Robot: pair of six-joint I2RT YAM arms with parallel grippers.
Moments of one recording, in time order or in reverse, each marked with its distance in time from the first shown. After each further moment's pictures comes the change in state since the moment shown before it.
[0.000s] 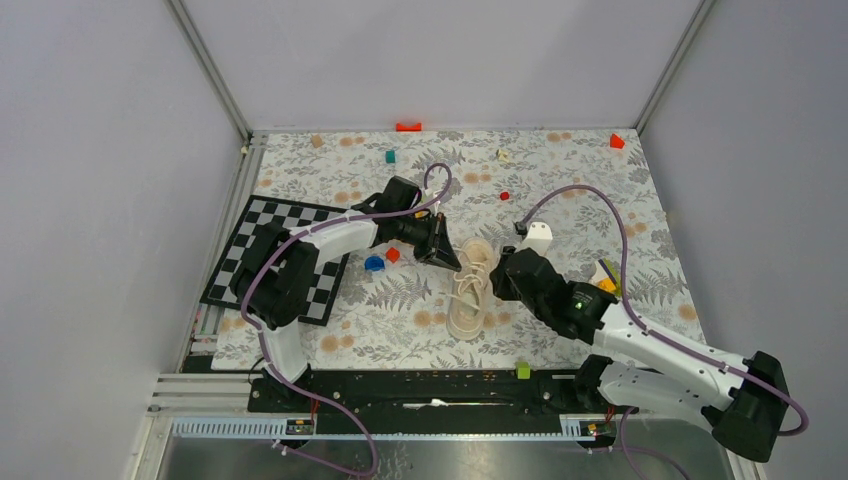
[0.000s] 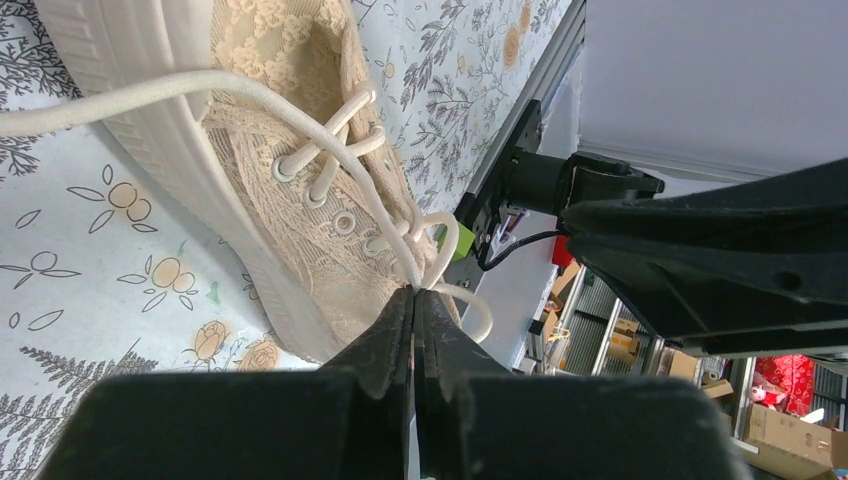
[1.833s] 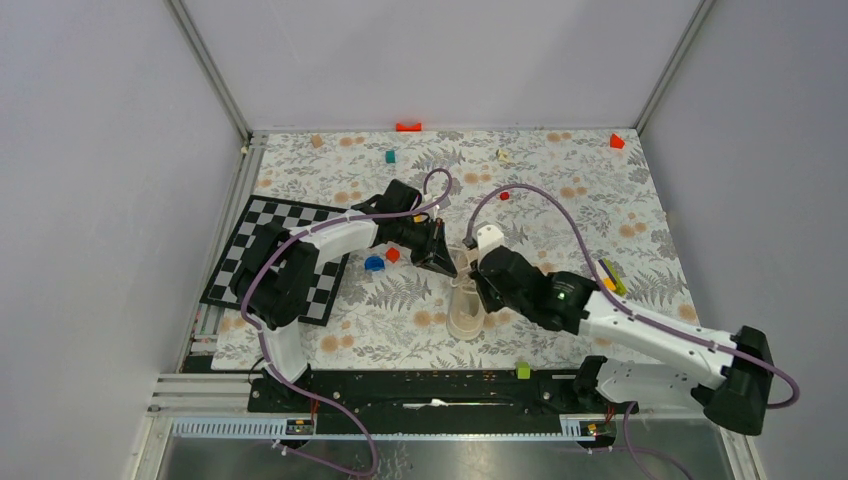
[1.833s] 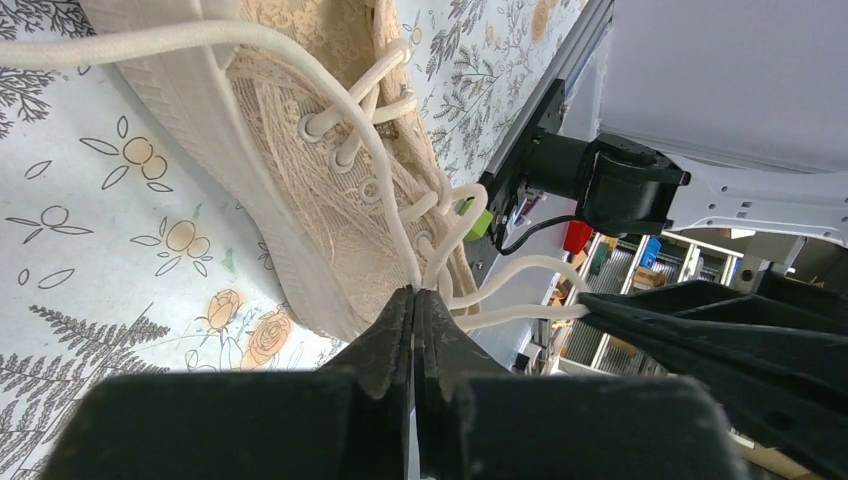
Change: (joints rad) left arm 0.000 0.000 0.003 -0.093 -0.014 0.052; right arm 0.121 0.179 0.188 -0.190 -0.145 -0.376
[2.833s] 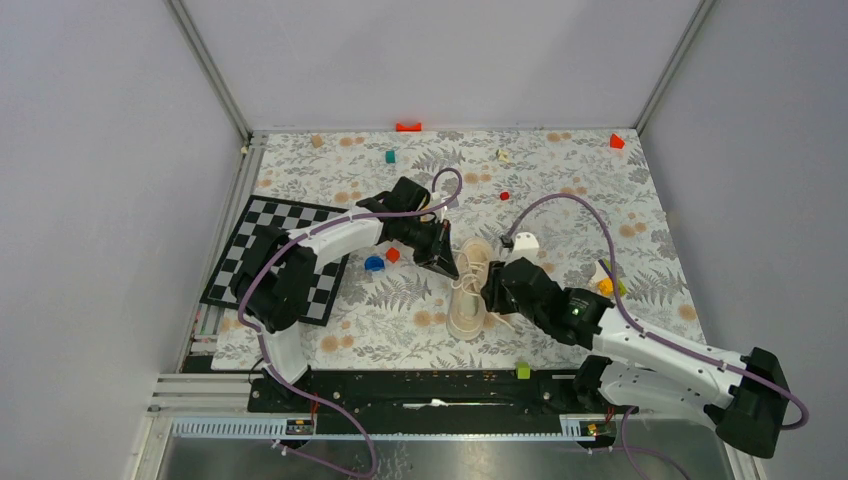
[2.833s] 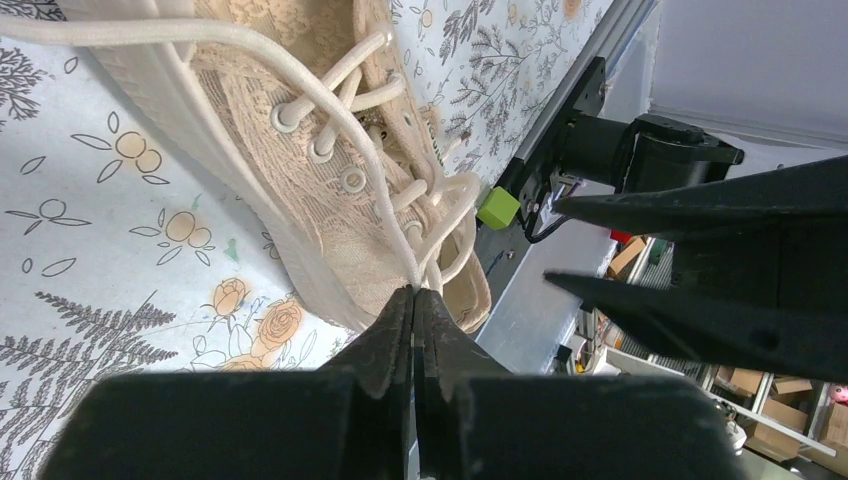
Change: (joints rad) left arm -0.044 -0.014 0.072 -0.137 -0.077 0.103; right arm -0.064 -0.195 -0.228 0.127 0.109 0.370
